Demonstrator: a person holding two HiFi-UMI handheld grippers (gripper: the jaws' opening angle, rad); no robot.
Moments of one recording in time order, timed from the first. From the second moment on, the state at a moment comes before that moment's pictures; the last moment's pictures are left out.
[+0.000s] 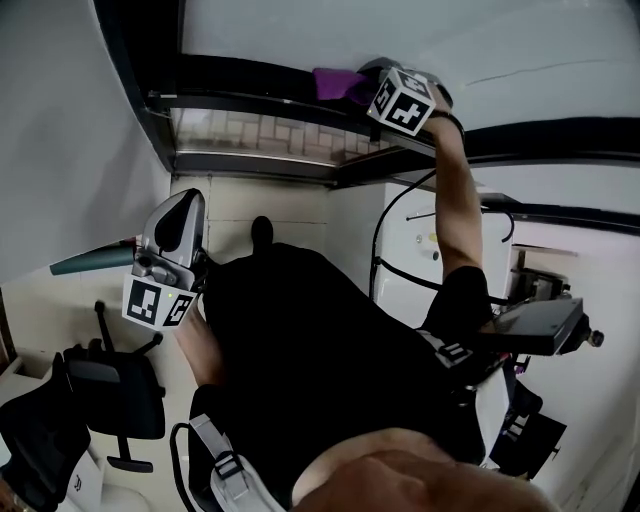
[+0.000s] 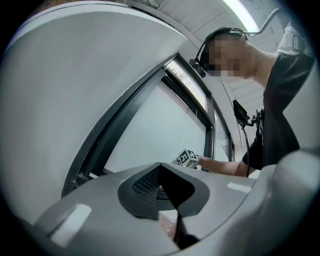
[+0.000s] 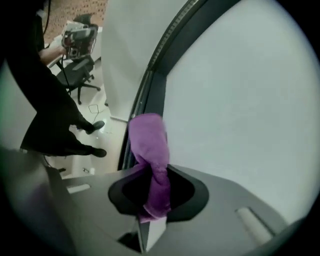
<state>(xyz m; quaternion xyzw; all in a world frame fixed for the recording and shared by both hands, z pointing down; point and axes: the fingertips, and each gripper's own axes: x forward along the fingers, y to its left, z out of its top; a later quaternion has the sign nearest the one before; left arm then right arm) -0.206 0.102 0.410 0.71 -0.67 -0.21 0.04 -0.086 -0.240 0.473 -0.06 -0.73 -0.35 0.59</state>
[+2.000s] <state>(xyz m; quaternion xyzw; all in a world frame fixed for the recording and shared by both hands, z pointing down) -0.113 0.015 0.379 0.80 -0.59 -0.07 0.08 -0.009 -0.208 0.483 0.27 -0.96 -0.03 -0.04</state>
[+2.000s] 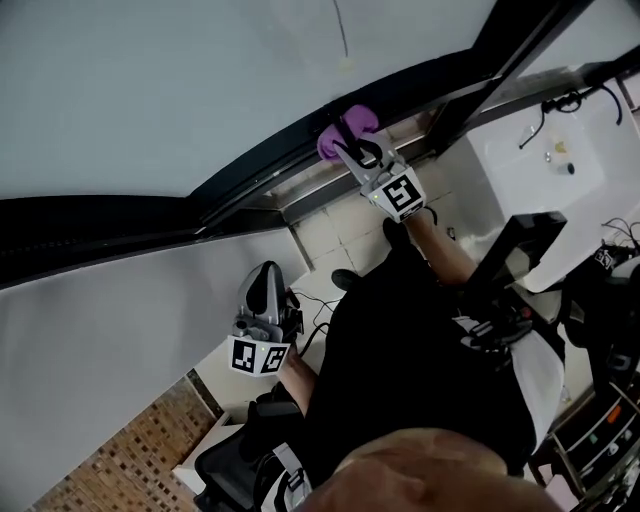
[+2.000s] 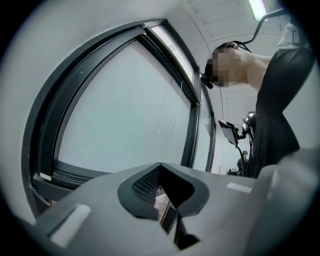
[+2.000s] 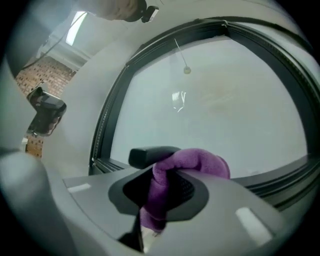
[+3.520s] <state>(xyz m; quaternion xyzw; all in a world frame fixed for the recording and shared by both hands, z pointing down) -0.125 -0.011 0.404 0.81 -0.58 -0.09 0.10 0.002 -0.178 0.449 0.18 -0.95 -0.13 0.23</state>
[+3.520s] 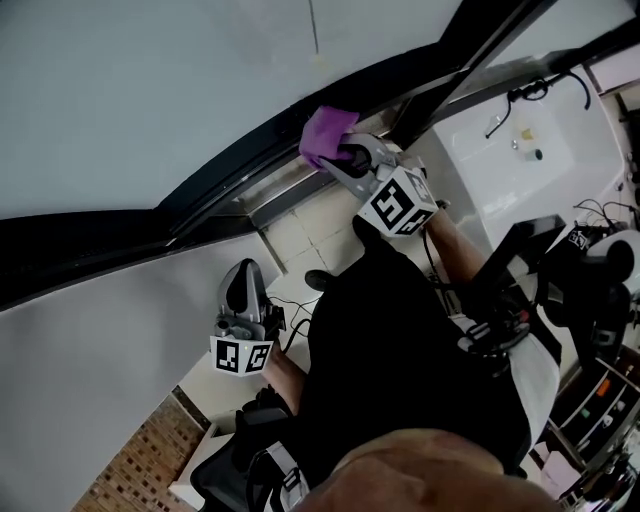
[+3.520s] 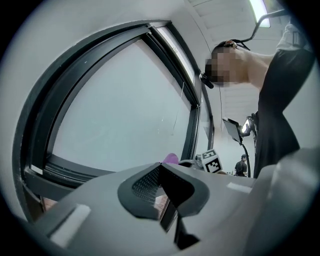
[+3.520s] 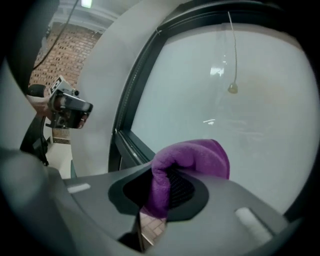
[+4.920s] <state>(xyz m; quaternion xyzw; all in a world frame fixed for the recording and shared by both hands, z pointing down) -0.095 -0.025 0.407 0.83 -0.54 -0.08 0.10 0.033 -0.123 0.493 0.02 -0.92 -0.31 0.22</state>
